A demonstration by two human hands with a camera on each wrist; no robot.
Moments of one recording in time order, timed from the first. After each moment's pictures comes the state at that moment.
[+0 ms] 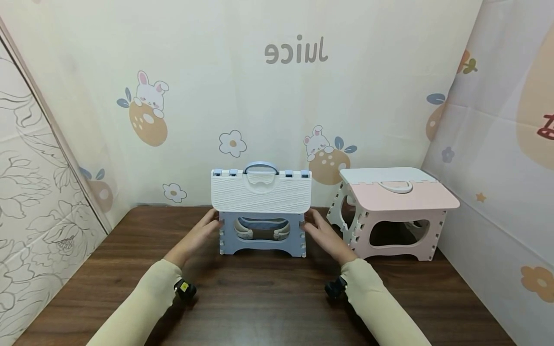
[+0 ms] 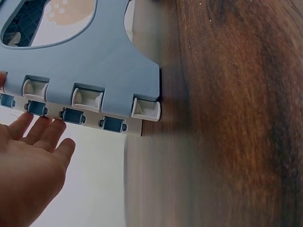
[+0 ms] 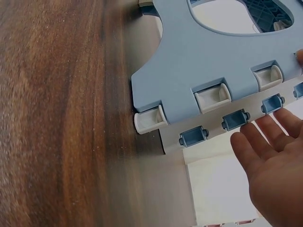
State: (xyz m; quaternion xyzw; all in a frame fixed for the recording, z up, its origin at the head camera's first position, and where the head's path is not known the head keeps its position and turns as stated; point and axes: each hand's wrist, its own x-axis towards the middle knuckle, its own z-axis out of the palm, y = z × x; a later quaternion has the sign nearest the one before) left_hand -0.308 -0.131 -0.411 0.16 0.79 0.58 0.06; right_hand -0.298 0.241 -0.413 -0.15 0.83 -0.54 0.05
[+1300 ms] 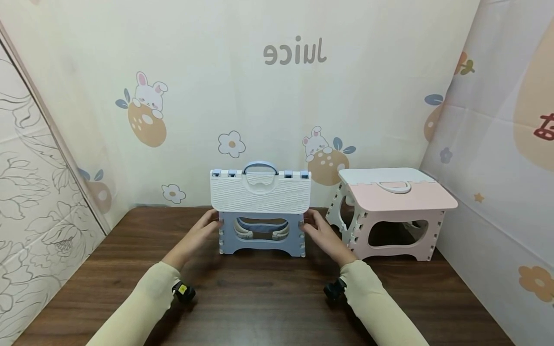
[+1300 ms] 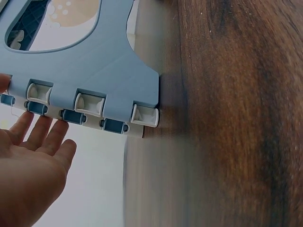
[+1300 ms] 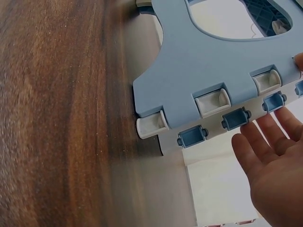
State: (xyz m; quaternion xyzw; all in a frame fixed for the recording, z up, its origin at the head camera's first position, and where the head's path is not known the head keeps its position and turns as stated) left_hand -0.302 -0.130 -0.412 0.13 0.79 0.59 0.04; right_hand -0.295 0.240 -0.411 -0.13 0.84 -0.53 0.03
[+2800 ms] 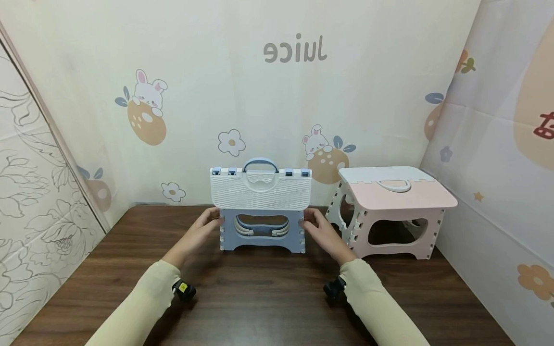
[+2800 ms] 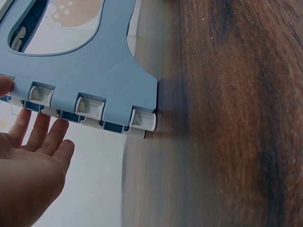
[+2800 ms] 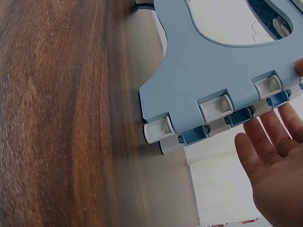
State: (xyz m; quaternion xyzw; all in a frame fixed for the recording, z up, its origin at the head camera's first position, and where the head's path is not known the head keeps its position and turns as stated) left_hand -0.304 -0.130 -0.414 0.12 0.78 0.61 0.03; right_hand -0.297 0.239 -0.414 -0.12 0.84 -0.53 0.01
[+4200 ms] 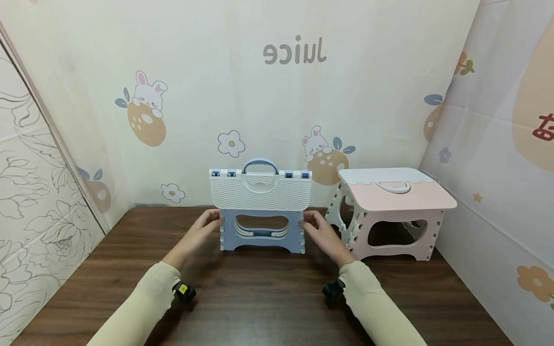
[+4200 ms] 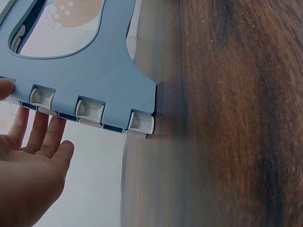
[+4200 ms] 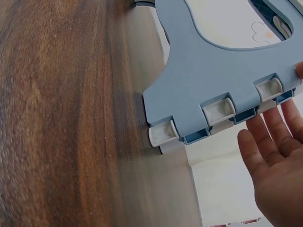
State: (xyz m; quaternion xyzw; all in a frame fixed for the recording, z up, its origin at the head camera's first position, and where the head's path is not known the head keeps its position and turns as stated) left_hand -0.278 -0.125 -0.379 0.09 0.79 0.61 0.06; right_hand -0.297 0.238 -0.416 -0.12 0.84 -0.53 -0.01
